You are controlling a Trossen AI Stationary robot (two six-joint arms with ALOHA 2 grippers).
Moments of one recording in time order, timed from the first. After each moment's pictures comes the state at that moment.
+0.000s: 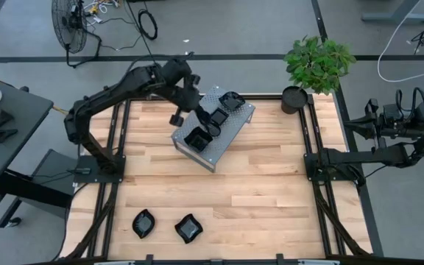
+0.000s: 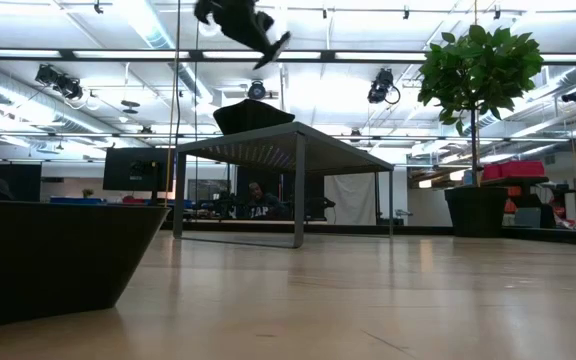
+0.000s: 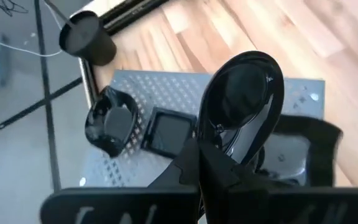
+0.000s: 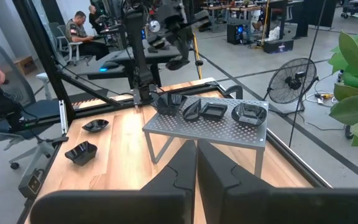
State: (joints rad) left arm 0.44 1.64 1.80 -0.99 0.28 0.84; right arm -0.01 0.17 1.26 -1.27 0.14 0.15
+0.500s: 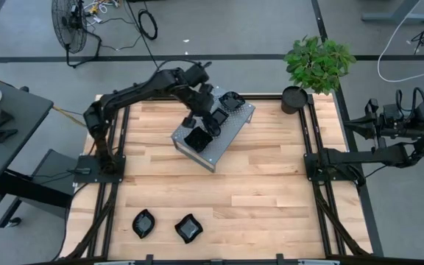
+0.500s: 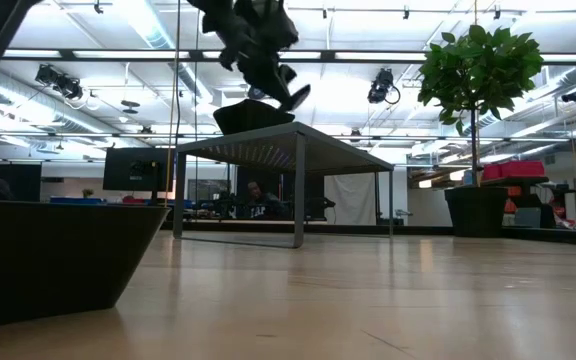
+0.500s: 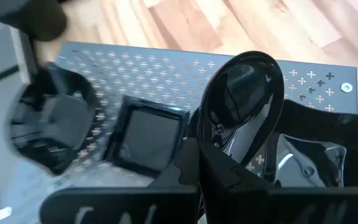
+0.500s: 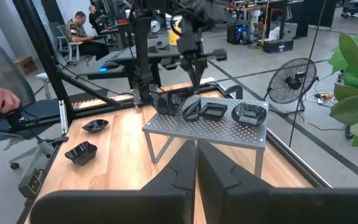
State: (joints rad) left arm 0.48 1.84 1.79 -0.95 0.39 0.85; right arm -0.01 0.17 1.26 -1.27 0.14 0.15
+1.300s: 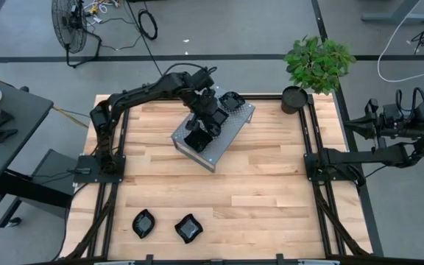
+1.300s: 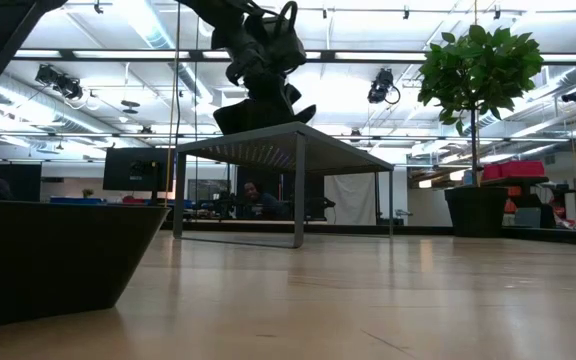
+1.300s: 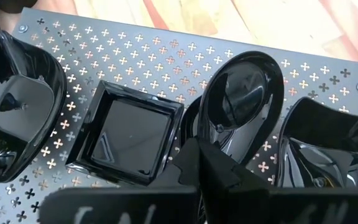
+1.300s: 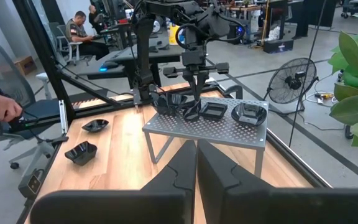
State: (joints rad) left arm 0.47 1.92 1.79 -0.95 0.41 0.80; right arm -0.01 0.17 1.26 -1.27 0.14 0.15
